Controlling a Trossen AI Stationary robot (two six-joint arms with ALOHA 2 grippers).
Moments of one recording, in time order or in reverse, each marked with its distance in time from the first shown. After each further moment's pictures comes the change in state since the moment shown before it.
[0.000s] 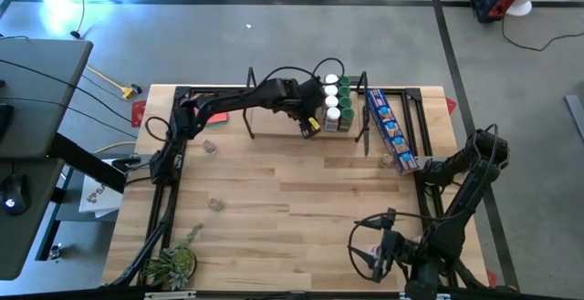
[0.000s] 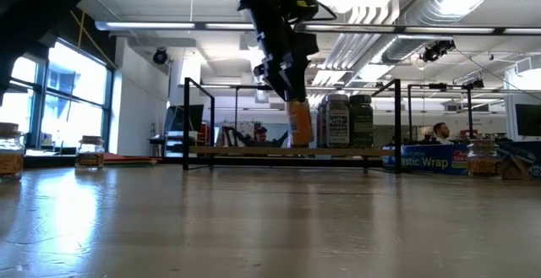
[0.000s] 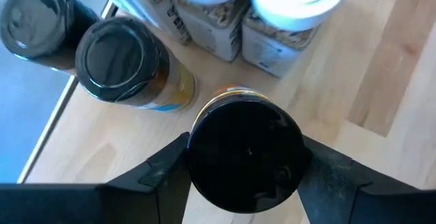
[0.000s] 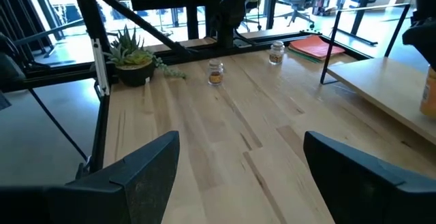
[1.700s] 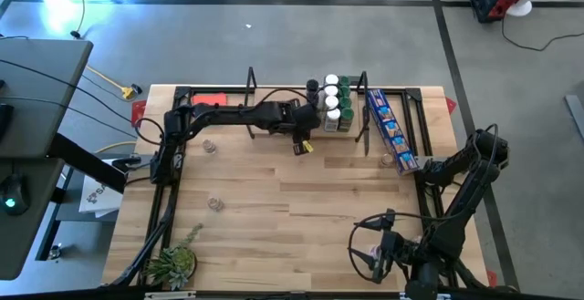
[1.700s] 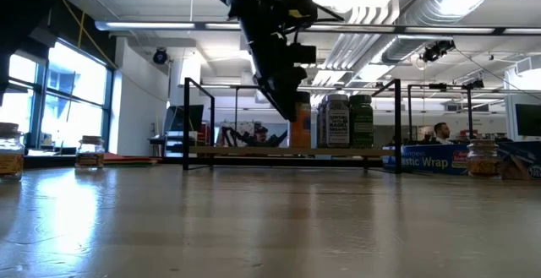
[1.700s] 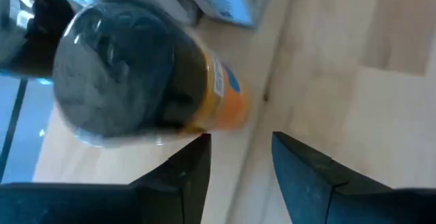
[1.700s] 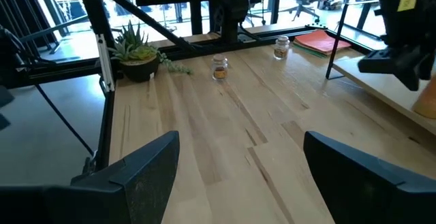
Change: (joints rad) left arm -0.095 -0.090 -0.324 0.233 -0.139 0.160; right arm 0.000 0.000 -0.001 0.008 -0.026 -0.001
